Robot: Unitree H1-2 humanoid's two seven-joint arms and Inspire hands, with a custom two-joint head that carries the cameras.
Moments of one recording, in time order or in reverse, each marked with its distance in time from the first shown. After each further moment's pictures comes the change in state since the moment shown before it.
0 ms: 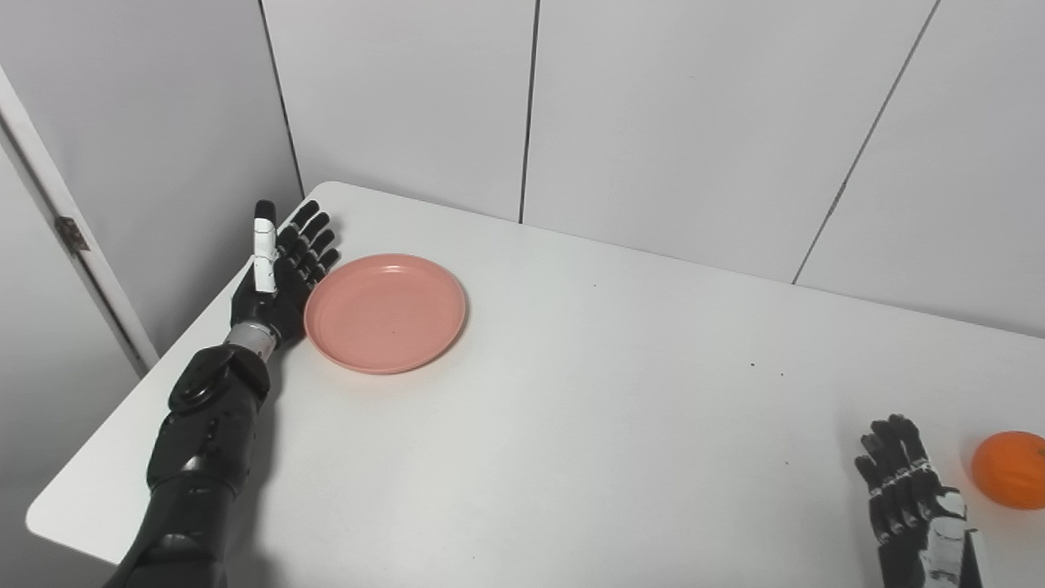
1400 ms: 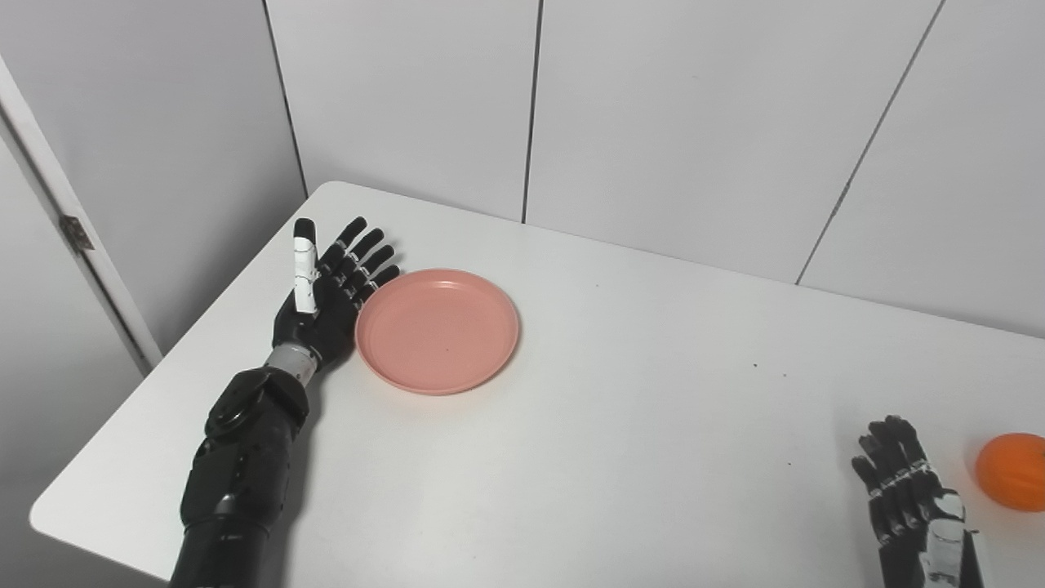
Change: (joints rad) left arm 0.085 -0.119 -0.034 -0.233 -0.038 0.144 0.052; right arm 0.007 0.001 0.002 -0.012 -0.003 0.002 -0.001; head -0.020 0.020
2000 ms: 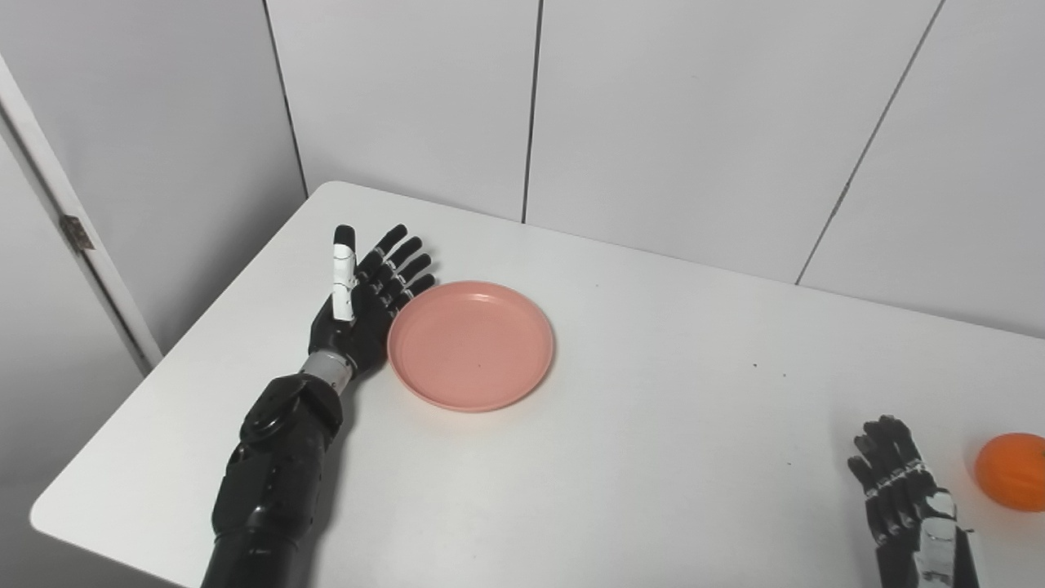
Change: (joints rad) left arm 0.002 -0.075 -0.064 -0.054 0.018 0.014 0.038; right arm 0.003 0.006 0.005 -0.004 -0.017 0.000 -0.001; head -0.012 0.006
